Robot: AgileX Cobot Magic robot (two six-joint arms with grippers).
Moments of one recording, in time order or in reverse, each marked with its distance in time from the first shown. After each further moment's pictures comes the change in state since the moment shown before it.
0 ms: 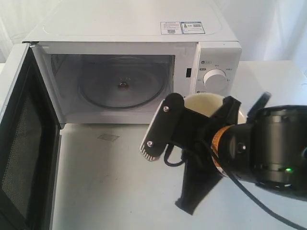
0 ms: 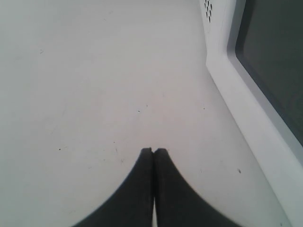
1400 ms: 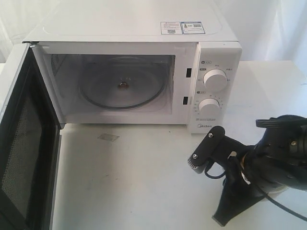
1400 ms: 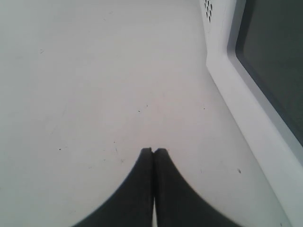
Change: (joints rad) left arm 0.000 0.000 0.000 0.000 0.000 0.000; right arm -0.321 0.179 0.138 0.277 -0.069 -0.175
